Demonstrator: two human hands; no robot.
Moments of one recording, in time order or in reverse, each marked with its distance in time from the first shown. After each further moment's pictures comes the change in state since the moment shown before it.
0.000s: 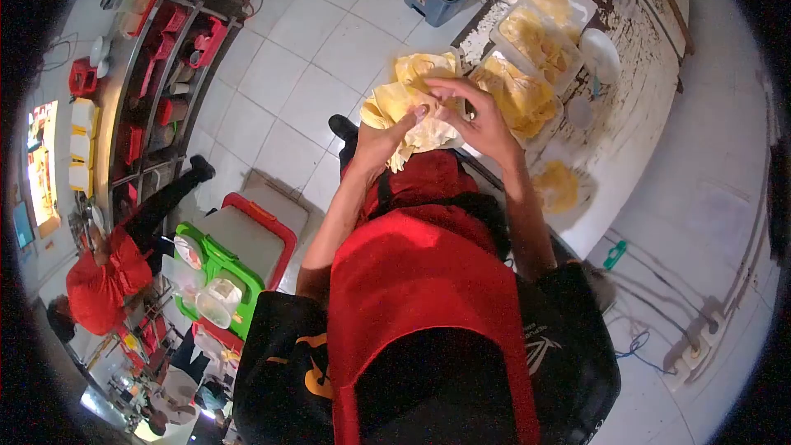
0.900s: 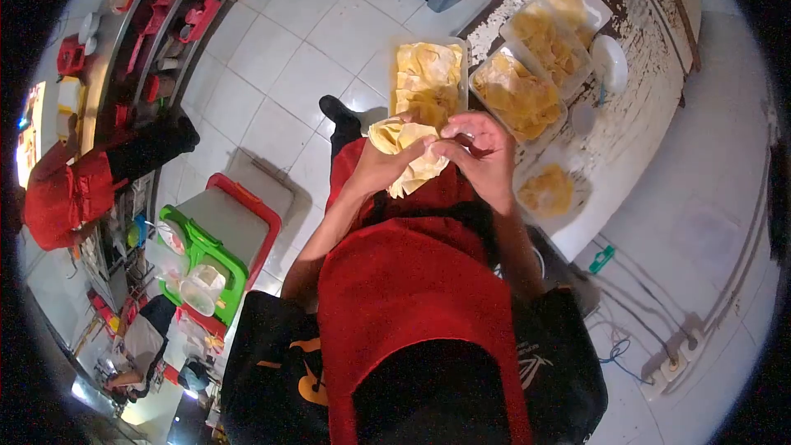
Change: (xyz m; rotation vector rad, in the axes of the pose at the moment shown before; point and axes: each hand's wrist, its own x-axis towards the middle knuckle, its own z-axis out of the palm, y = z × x) left_hand -0.027 -0.031 -0.014 0.016 -0.153 -0.014; right_hand -0.044 -0.017 0.031 0.568 0.220 0.349
